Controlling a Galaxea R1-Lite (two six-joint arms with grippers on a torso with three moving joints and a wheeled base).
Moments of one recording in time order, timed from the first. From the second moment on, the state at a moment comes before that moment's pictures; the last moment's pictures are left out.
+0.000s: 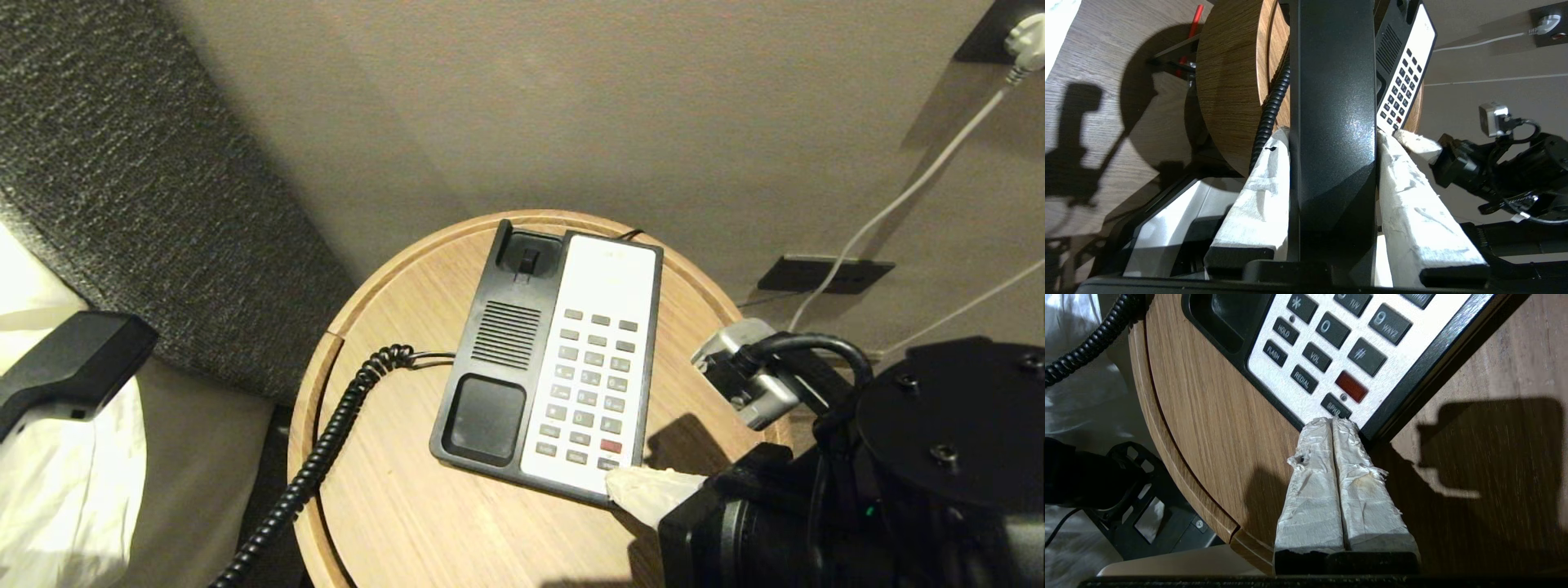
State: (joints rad) left arm -0.87 0.50 -0.80 0.50 0.31 -0.84; right arm 1.15 1.48 -0.83 -0.11 -0.38 0.44
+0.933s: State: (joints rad) left arm -0.87 0.50 -0.79 0.50 0.31 -0.84; right arm 1.15 1.48 -0.87 -0.12 -0.38 0.45
